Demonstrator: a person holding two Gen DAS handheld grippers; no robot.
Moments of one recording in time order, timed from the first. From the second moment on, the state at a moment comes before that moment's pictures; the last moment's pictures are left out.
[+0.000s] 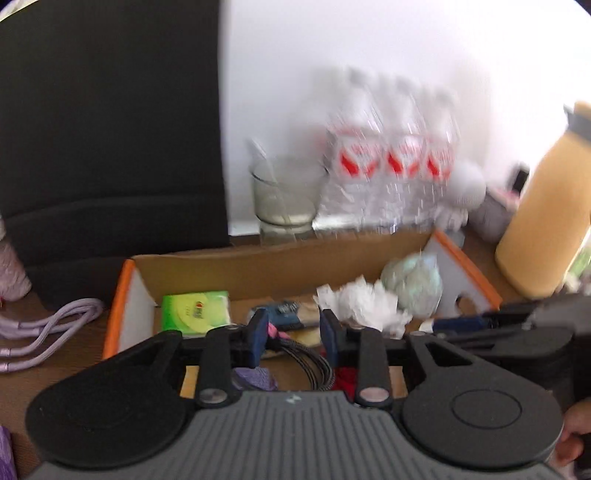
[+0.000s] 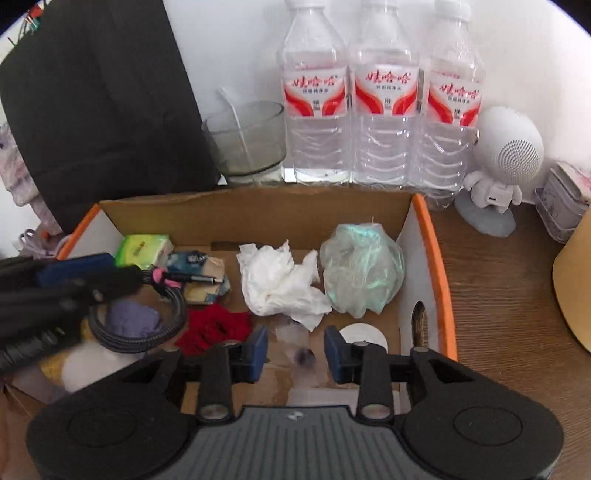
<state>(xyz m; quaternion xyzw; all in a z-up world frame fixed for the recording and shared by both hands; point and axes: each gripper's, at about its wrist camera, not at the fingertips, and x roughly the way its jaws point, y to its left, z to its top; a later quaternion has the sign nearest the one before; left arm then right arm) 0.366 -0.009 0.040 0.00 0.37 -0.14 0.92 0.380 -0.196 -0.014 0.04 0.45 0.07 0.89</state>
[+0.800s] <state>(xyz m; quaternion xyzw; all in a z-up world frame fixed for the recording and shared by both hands) 0.192 0.038 0.090 0.01 0.29 -0.01 0.96 0.221 -0.207 0.058 0.08 0.37 0.05 0.93</state>
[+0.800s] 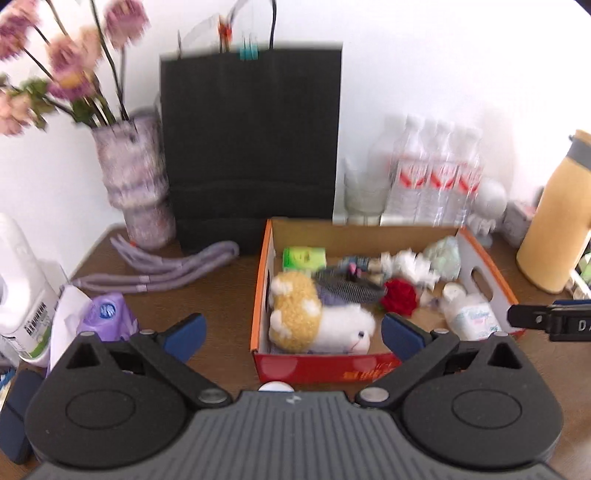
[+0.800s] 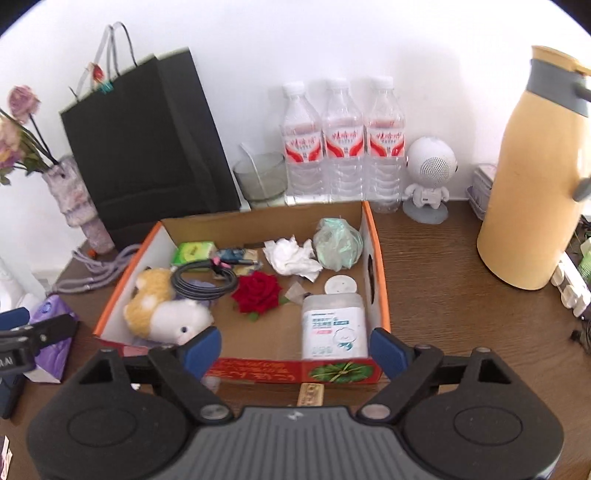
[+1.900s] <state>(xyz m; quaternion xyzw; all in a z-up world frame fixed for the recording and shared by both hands) -0.041 0.059 -0.011 0.03 0.23 0.02 0.97 -0.046 -0.154 -0.038 0.02 0.24 0.07 0.97</state>
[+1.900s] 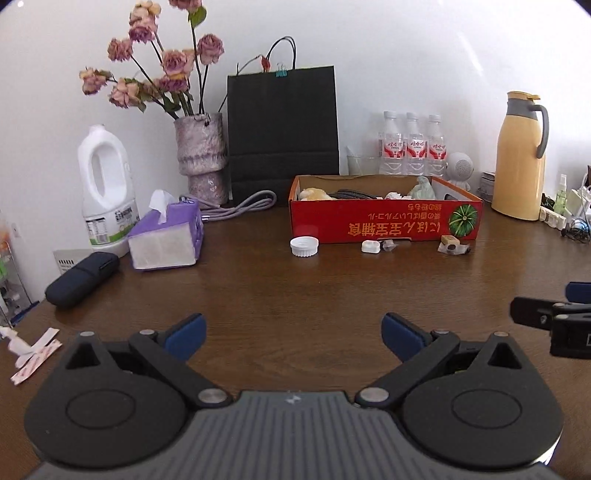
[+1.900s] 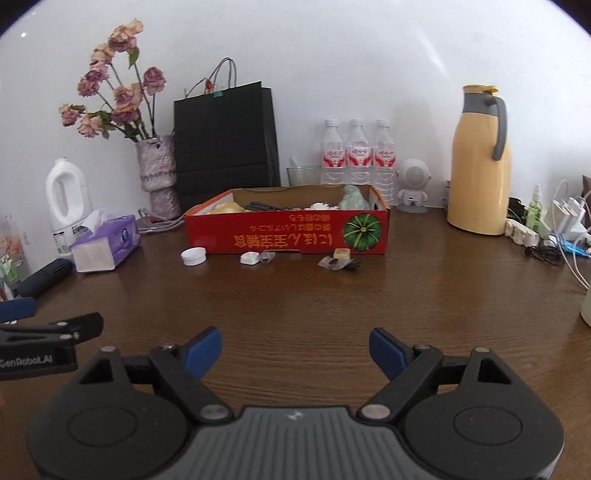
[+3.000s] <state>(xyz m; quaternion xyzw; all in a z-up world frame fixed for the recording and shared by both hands) 0.155 0.090 -0.025 0.00 0.29 -0.09 0.95 0.187 -0.092 -0.045 -0.08 0.28 0.29 0.91</state>
